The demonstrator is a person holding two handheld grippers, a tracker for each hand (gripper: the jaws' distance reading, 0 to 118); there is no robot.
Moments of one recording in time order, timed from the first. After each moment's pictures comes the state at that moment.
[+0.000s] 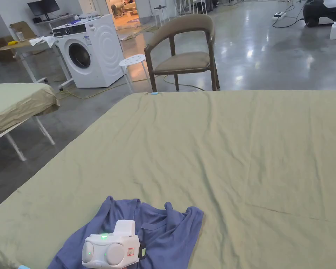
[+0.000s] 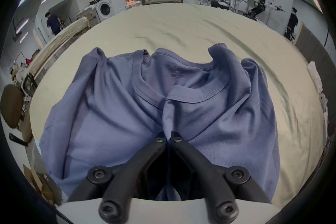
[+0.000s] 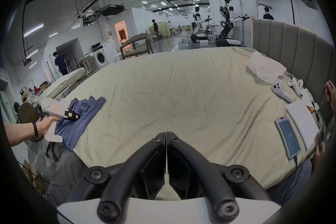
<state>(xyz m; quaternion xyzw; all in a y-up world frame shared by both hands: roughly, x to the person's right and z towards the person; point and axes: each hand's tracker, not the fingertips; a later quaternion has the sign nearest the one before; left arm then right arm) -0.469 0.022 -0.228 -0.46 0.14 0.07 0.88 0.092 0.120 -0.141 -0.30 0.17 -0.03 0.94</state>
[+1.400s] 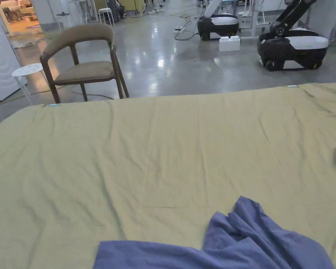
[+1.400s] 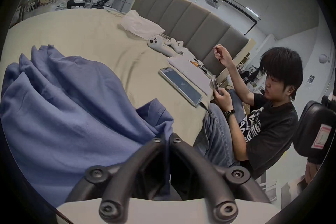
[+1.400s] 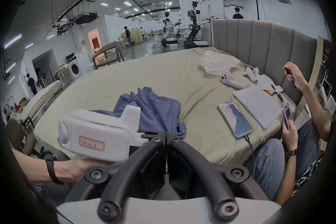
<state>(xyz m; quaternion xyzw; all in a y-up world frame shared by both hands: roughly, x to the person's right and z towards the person) 0.069 0.037 -0.205 -0.40 -0.46 0.08 0.79 0.217 0.142 -0.051 -0.29 0.04 -0.06 0.95</state>
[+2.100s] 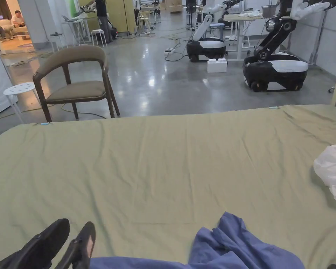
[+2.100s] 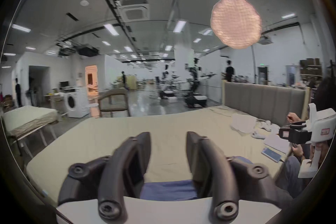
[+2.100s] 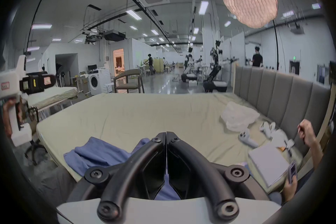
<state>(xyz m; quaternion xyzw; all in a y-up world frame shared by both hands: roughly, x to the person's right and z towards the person) -0.213 0.270 -0.047 -0.04 -0.02 -0.02 1.00 0.172 0.209 -0.079 -0.11 0.11 0.03 0.99</state>
